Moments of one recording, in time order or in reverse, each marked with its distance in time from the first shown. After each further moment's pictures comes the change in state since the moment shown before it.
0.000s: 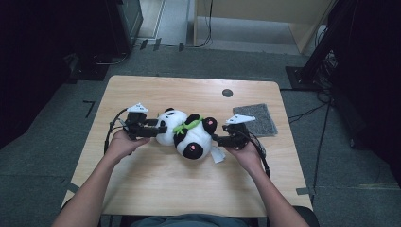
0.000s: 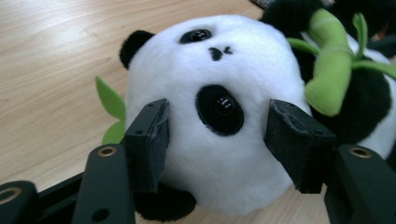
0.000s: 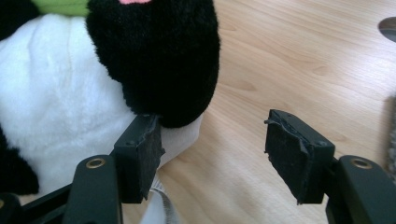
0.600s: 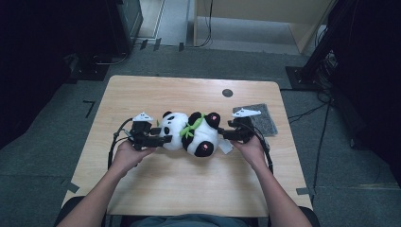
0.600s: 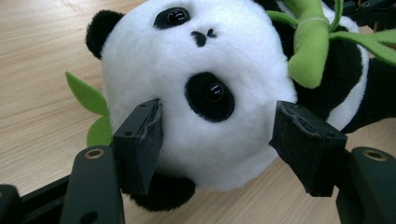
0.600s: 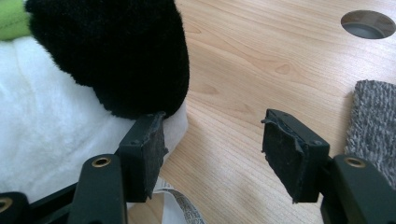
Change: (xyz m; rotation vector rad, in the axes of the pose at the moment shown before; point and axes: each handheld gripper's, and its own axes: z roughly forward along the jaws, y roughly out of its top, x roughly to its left) left arm -0.034 -0.013 -0.001 0.014 0.038 -0.076; right arm -0.028 0.004 0.004 0.001 -0.032 0.049
